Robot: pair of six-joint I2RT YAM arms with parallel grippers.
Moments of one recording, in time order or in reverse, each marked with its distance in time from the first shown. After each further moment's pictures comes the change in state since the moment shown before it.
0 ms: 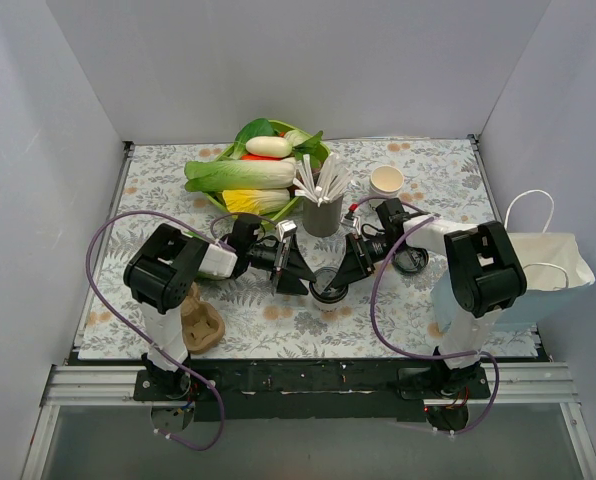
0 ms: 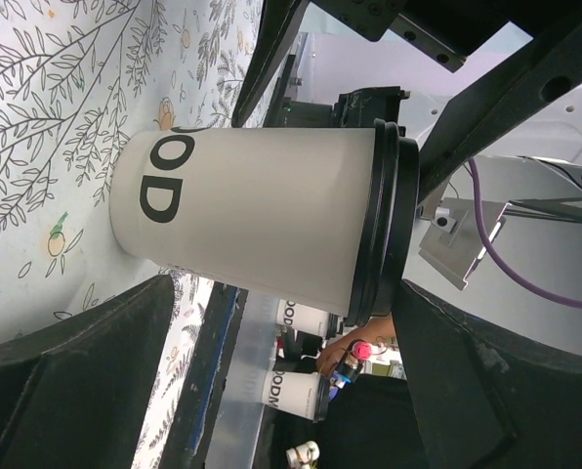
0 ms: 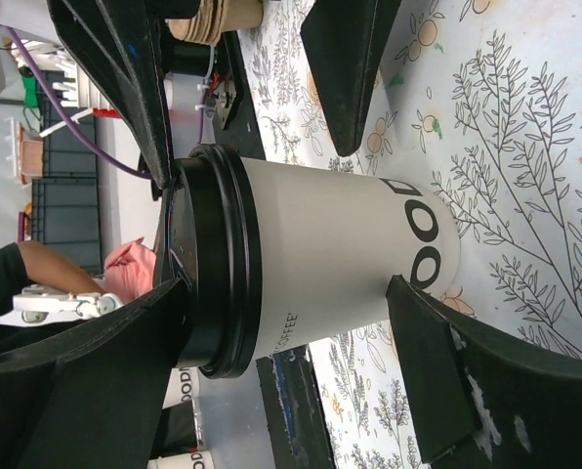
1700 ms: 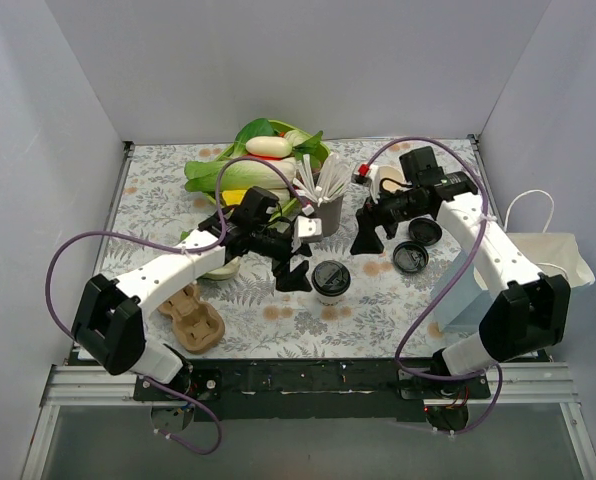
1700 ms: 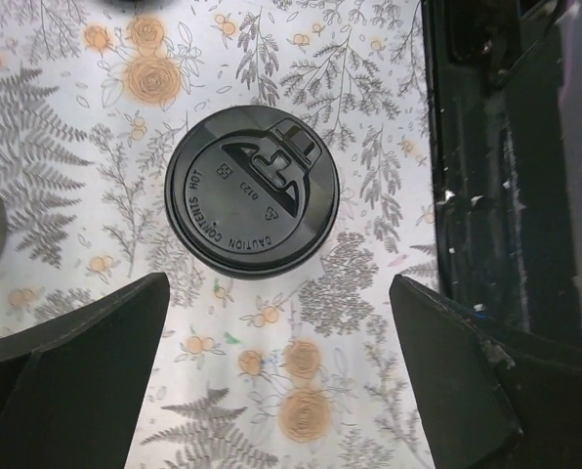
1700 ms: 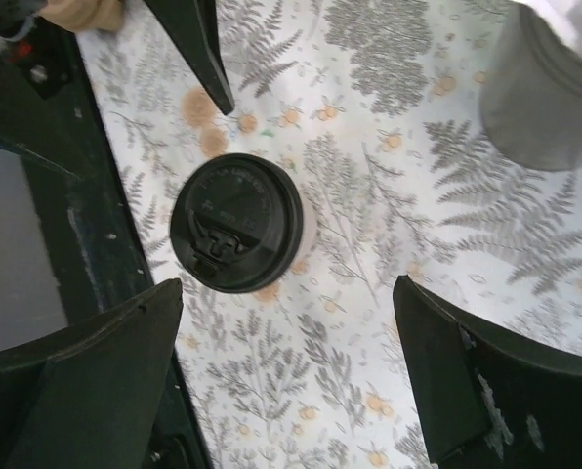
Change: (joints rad) left arm -0.176 -0.457 0.348 -0.992 -0.400 1.402; right arm -0.017 -0.293 0.378 -0.390 0.380 -0.388
